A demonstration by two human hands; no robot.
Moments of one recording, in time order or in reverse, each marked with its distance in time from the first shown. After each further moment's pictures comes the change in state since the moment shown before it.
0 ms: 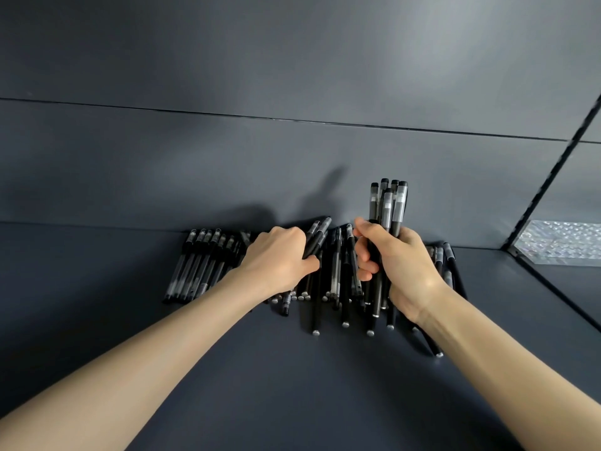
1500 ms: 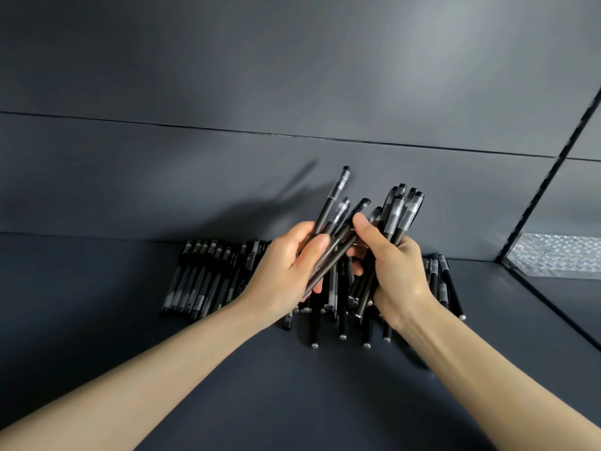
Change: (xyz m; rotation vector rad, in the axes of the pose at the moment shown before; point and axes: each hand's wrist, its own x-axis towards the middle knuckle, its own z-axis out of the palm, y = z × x) left_hand -0.026 0.009 0.001 -1.024 0.176 0.264; right_hand -0.001 -0.004 0.009 0.125 0.071 -0.126
